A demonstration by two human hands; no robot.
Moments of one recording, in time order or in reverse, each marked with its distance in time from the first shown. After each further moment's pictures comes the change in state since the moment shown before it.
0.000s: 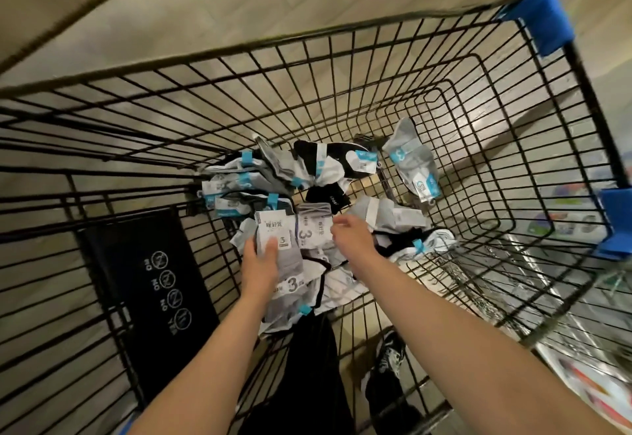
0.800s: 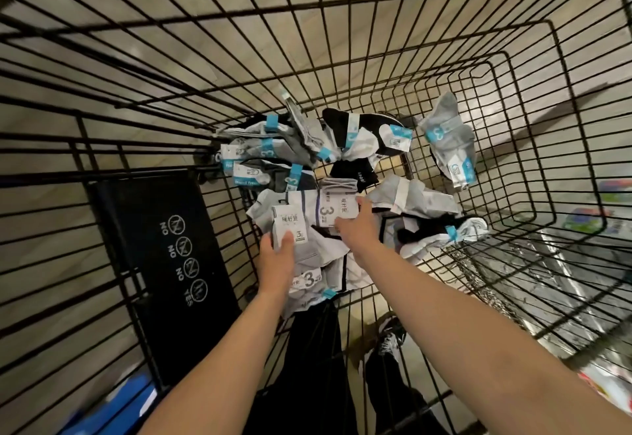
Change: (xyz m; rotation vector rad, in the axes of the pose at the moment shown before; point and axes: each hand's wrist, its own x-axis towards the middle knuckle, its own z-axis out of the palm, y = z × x) left_hand 0.012 -0.055 -0.002 -0.103 0.040 -0.057; right_hand 0.031 0.039 0.057 -0.083 0.044 -0.001
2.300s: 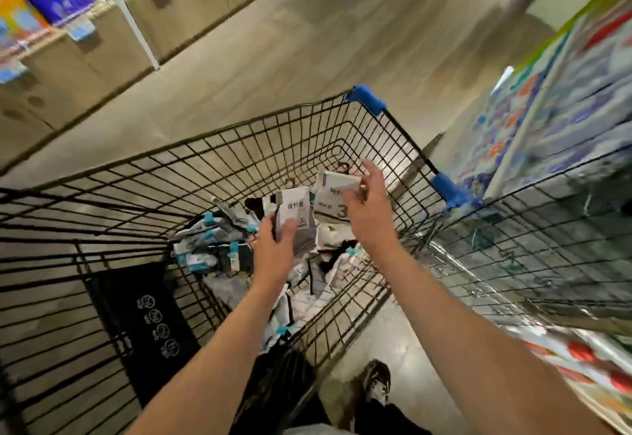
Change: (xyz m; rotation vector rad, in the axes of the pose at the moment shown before) left_hand -0.190 0.152 0.031 0.125 -0.367 0.589; right_hand -0.227 -0.084 -0.226 0.314 0.322 -0.716
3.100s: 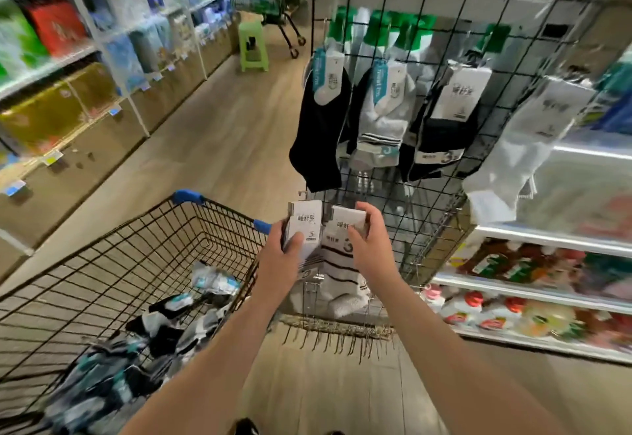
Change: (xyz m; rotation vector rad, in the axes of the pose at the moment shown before) left_hand -0.235 0.117 0.256 0.288 -0.435 0.603; right_hand -0.205 0.024 -0.336 0.184 0.566 -0.025
